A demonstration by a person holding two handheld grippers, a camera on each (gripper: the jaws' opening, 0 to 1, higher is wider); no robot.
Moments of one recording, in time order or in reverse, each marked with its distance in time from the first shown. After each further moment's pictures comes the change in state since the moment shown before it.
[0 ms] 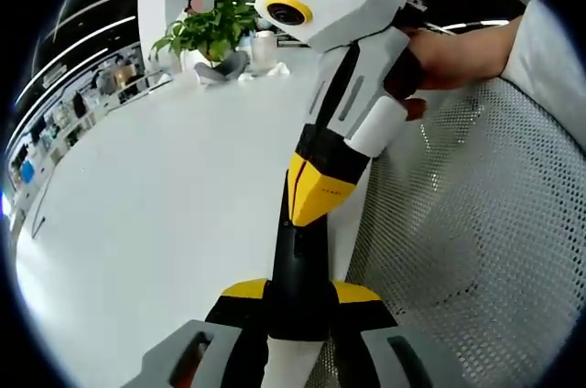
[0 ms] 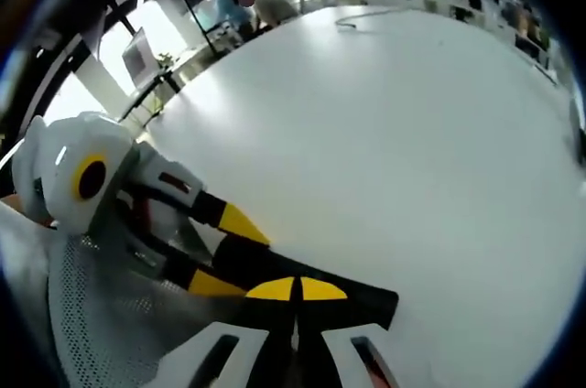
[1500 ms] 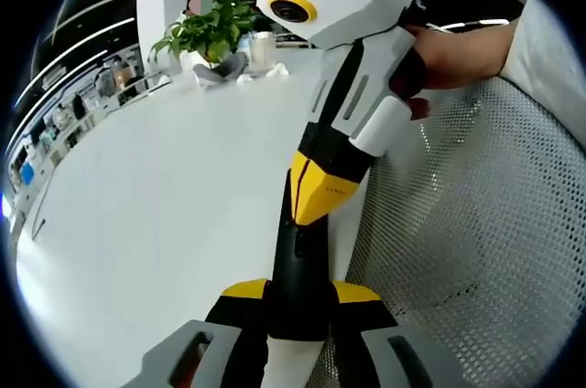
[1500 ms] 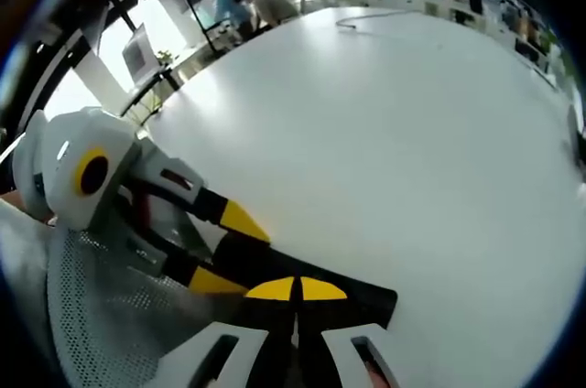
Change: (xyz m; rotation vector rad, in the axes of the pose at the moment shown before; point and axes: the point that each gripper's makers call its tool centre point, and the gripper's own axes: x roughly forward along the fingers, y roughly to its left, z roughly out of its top) left arm 0.001 -0.001 0.002 0.008 -0.004 0.000; right arm -0.003 -0.003 -0.003 0.007 0.004 -0.005
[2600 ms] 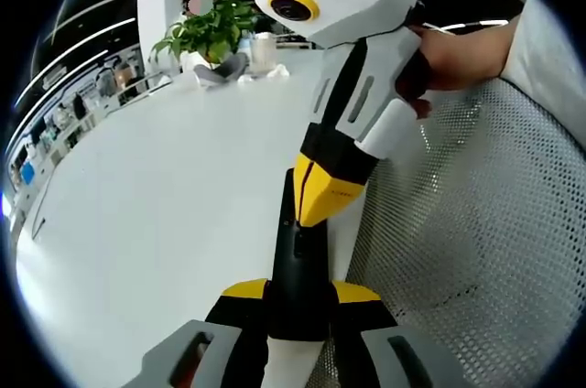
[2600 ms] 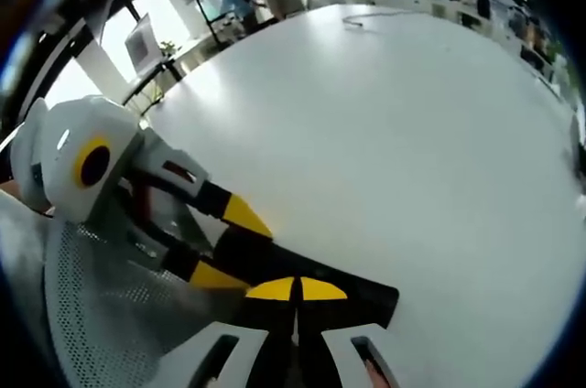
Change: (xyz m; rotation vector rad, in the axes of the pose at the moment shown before) left arm 0.000 0.000 0.000 -0.004 -0.005 0.001; right arm 0.000 0.002 -0.002 -0.039 0.026 -0.012
